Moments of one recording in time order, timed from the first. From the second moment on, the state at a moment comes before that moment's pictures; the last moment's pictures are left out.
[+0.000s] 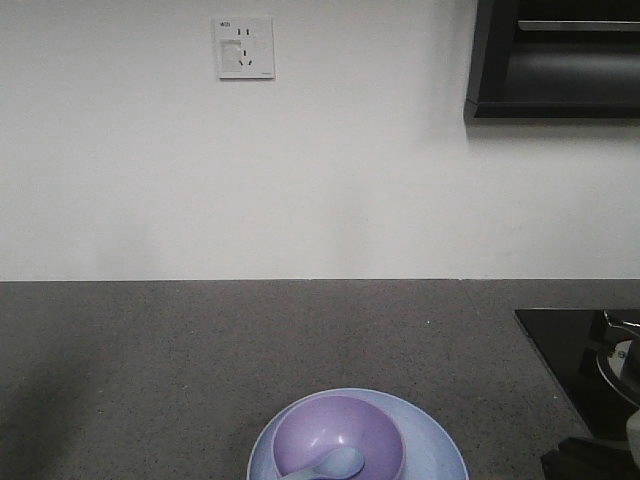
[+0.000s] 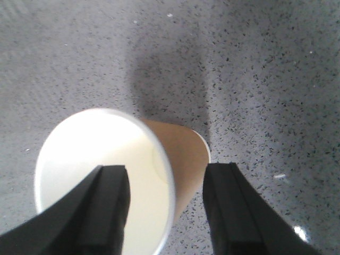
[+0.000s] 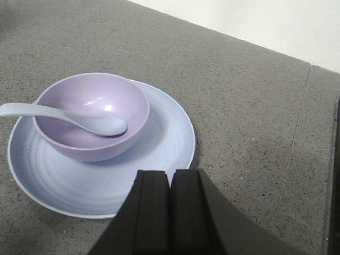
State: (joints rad) left arm 0.02 1.46 -1.25 0.36 1.06 0.08; right arm 0.31 0.77 -0.61 0.26 0.39 -0.40
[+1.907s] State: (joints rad) left arm -0.50 1.61 -1.50 -0.11 1.09 0.19; right arm 0.31 0.77 -0.61 0.28 0.39 -0.40
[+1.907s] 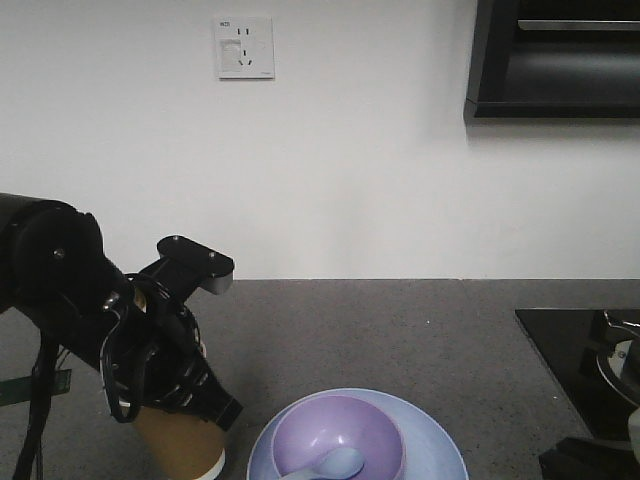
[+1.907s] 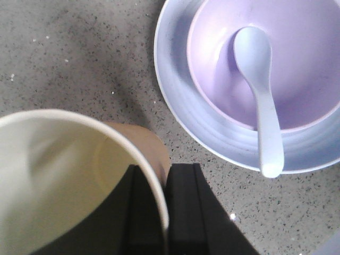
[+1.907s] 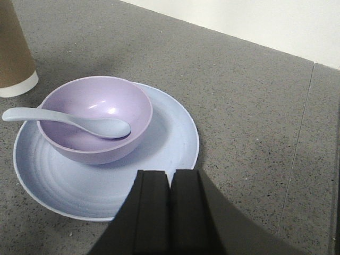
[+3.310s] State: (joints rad) left arm -0.56 1.68 -1.50 -0.11 1.10 0.18; right arm 0.31 0.77 -0.61 0.28 0.40 -0.40
